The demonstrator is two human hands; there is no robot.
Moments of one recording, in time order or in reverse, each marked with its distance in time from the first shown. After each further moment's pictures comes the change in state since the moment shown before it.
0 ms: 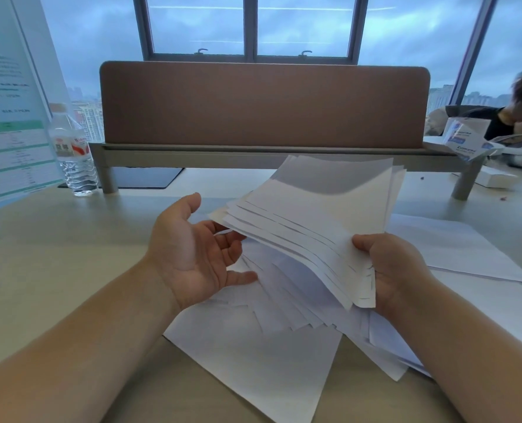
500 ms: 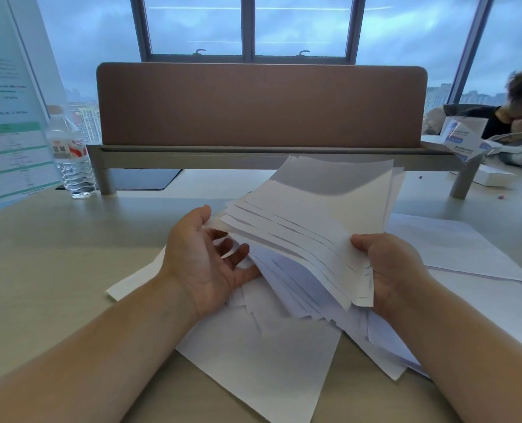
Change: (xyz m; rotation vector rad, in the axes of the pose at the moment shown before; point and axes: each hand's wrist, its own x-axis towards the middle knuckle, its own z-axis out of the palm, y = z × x) left_hand 0.010 -0.023 0.010 -0.064 0.121 0.131; right_hand -0.007 -0.002 0.000 -0.005 -0.007 0.015
